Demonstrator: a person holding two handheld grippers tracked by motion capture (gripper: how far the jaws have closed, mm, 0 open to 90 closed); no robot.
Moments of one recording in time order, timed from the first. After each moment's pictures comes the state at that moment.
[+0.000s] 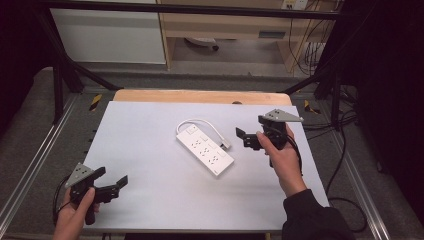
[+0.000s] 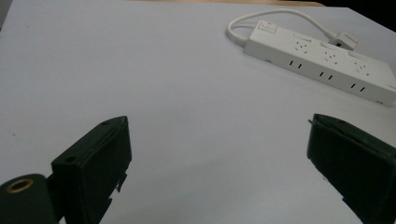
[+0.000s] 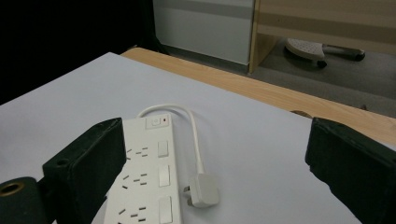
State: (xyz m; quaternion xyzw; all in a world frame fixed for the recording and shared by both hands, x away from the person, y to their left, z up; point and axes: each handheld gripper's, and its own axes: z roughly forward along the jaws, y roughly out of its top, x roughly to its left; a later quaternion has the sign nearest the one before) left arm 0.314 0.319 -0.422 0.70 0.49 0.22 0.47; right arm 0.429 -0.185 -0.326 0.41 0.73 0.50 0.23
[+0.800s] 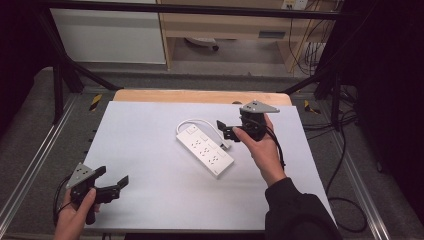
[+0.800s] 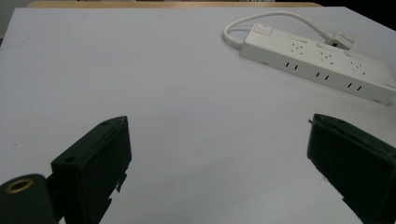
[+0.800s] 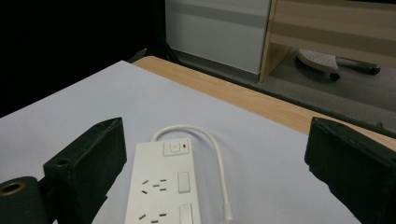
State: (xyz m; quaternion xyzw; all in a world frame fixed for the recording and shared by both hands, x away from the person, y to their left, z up) left arm 0.311 0.316 -0.419 0.70 0.48 0.23 0.47; right arm 0.451 -0.134 -0.321 0.38 0.73 0.51 0.24
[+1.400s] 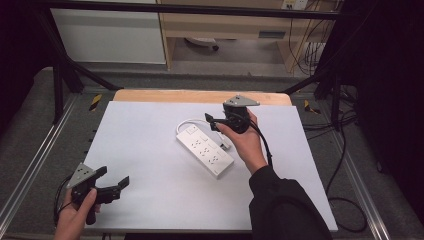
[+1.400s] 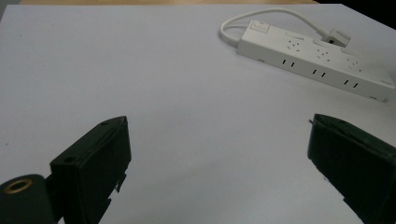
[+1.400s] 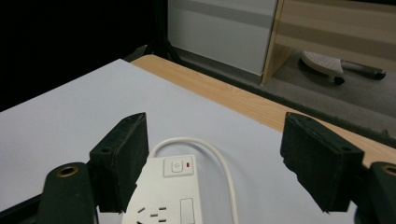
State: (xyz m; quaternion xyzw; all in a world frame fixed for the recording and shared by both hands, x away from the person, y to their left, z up) left arm 0.311 0.314 -0.420 0.71 0.48 0.23 0.47; right arm 0.481 -0.098 -0.333 0.37 0.74 0.50 0.24
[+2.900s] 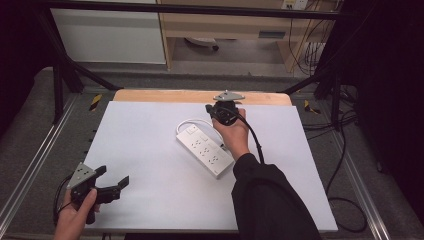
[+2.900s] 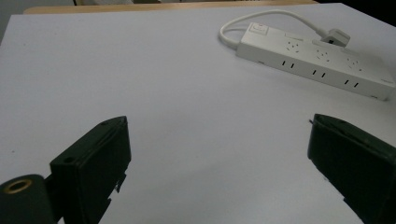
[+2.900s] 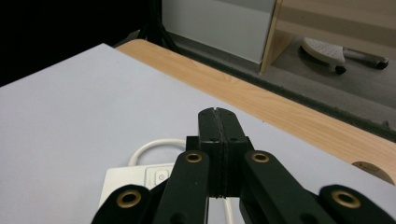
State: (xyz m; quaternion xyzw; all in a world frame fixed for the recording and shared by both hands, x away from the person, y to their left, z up) left arm 0.310 0.313 -0.418 0.71 0.47 0.24 0.47; right arm 0.522 -0.075 -0.356 0.38 0.76 0.47 0.24
